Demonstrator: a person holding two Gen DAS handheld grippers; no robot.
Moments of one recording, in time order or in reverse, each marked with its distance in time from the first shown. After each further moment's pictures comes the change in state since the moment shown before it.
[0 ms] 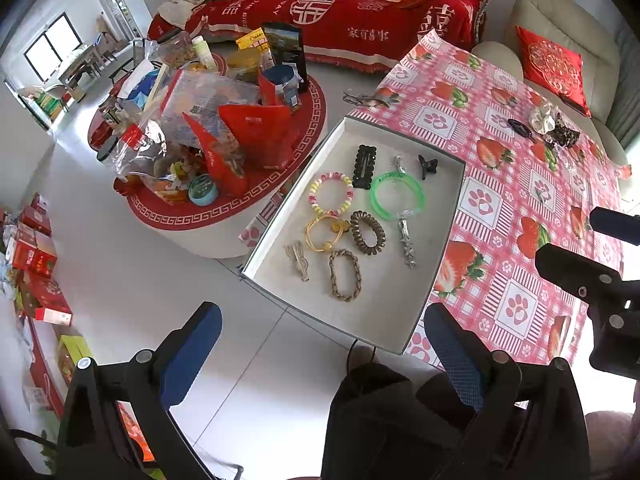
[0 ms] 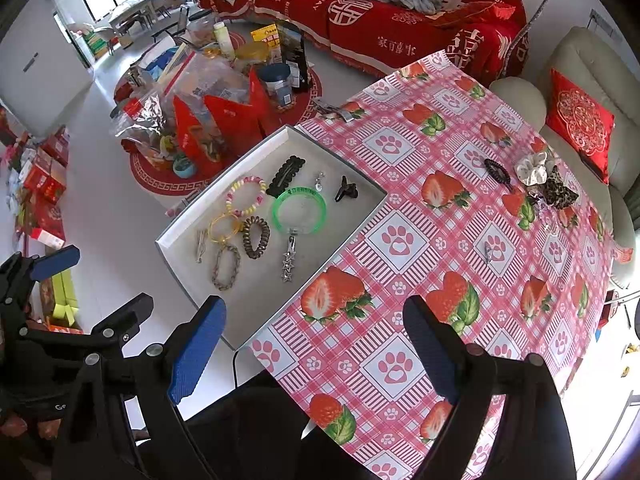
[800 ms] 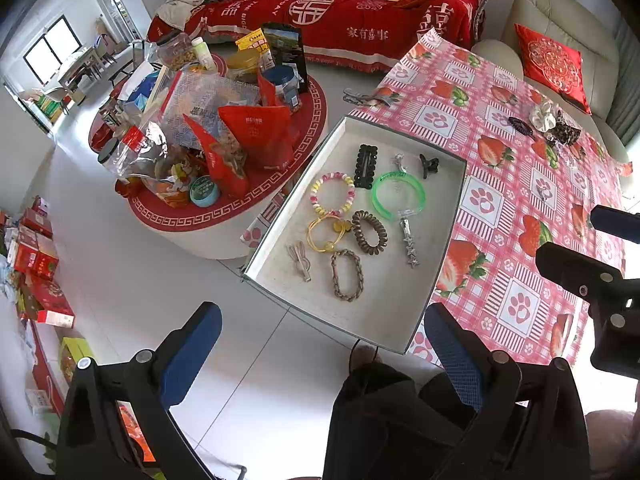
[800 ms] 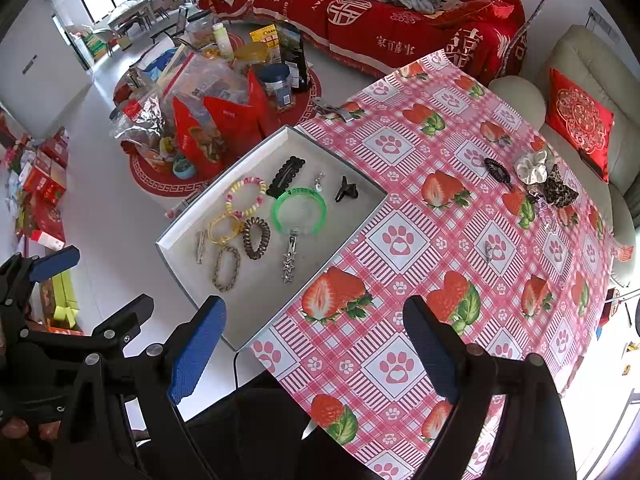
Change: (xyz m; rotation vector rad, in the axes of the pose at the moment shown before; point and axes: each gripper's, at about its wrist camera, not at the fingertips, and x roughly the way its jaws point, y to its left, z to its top) left arm -0.001 0.001 -0.002 0.004 -0.001 0.004; right arm -0.001 0.000 0.000 0.003 -0.001 0.000
